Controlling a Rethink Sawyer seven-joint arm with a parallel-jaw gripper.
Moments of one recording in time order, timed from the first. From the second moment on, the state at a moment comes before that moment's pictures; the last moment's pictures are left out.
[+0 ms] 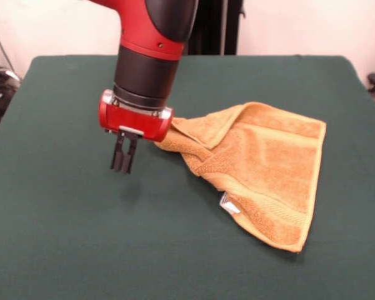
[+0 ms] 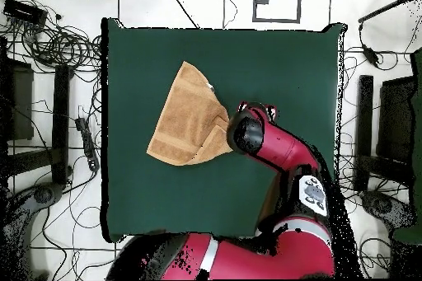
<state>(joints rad) -0.17 -0.36 -0.21 1.54 0.21 0.03 1.40</state>
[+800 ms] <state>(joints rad) -0.40 -0.48 -0.10 1.56 -0.04 0.00 1.40</state>
